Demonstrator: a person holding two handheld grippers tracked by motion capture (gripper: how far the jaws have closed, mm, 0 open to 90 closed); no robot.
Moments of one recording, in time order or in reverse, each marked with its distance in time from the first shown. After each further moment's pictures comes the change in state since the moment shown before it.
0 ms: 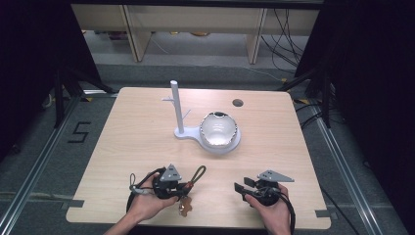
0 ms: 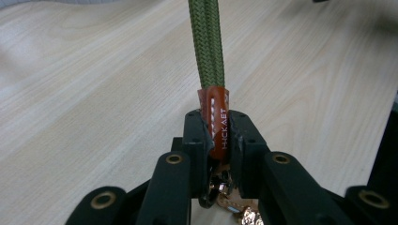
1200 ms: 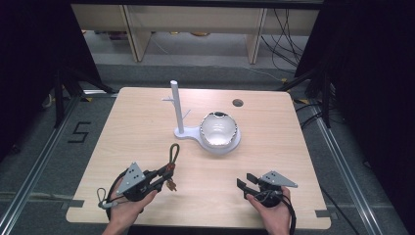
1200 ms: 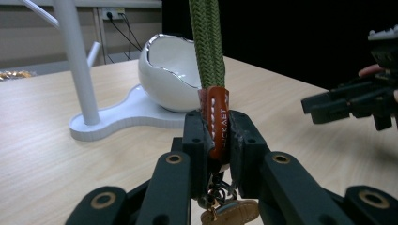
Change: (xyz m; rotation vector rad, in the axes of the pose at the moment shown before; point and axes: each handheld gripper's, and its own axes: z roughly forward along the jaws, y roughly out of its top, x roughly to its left) left arm 0.014 -0.023 -0.056 -0.571 0.153 -0.057; right arm 0.003 -0.002 -0.004 -0.116 -0.021 -0.026
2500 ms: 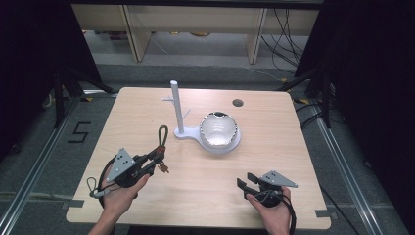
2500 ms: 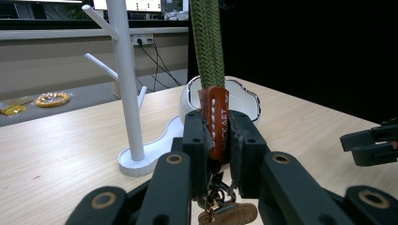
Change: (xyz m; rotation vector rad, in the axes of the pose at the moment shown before) left arm 0.020 0.033 -0.003 -0.074 0.095 0.025; right arm 0.000 0.001 -0.001 -0.001 -0.026 -0.023
